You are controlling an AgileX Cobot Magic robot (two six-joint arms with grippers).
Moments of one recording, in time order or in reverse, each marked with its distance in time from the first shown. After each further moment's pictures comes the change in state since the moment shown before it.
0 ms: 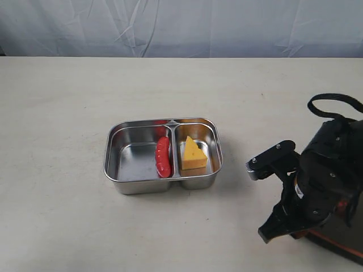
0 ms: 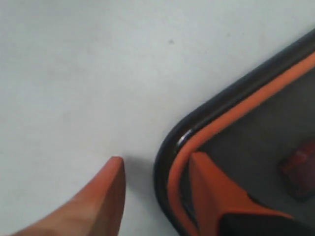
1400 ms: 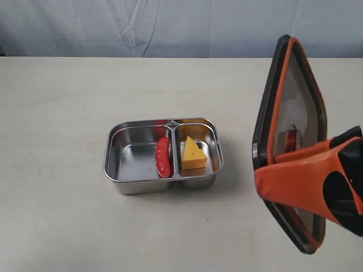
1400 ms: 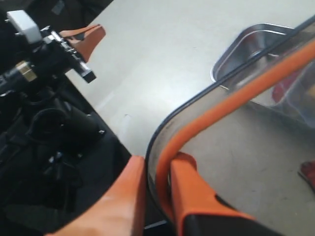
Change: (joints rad) left arm 0.000 0.000 0.000 0.070 -0.012 0.003; right arm 0.002 -0.894 -0.143 1.007 0.247 -0.604
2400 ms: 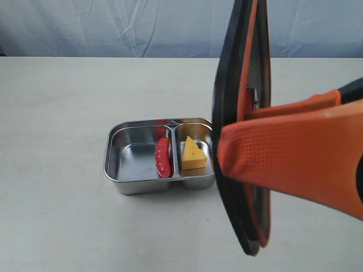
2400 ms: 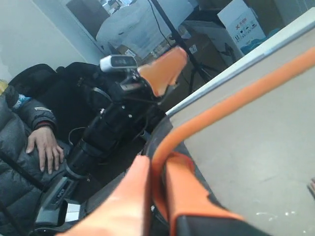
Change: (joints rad) left arm 0.000 -0.002 -0.200 -1.861 0.035 0.910; right arm 0.000 0.000 0.000 0.595 -0.012 -0.424
